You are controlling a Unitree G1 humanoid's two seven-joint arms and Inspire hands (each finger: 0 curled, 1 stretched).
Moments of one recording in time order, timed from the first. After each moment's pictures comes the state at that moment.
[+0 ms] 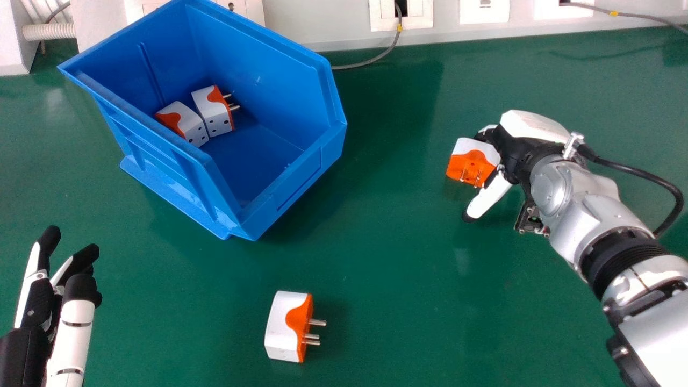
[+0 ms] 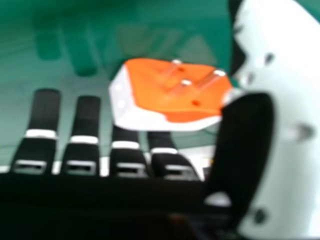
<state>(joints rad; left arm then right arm) 0.71 0.05 0.29 -0.40 -0.02 -0.35 -0.08 -1.01 -0.30 0.42 1.21 -0.63 0.15 0.07</state>
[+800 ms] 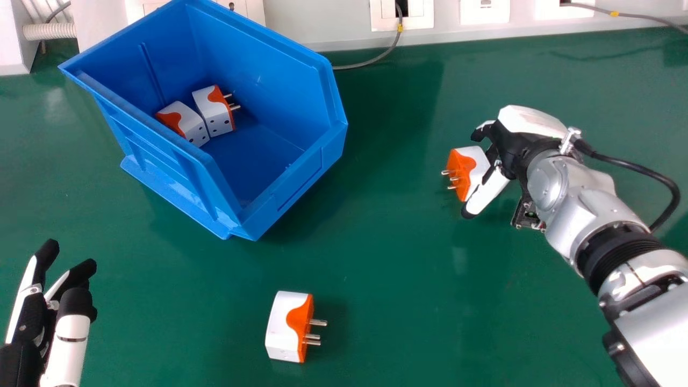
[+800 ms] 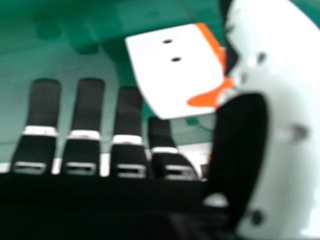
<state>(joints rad) 0.76 0.04 0.30 -0.42 -0.02 -0.37 -0.08 -1.03 -0.29 0.44 1.21 -0.62 0.16 0.07</state>
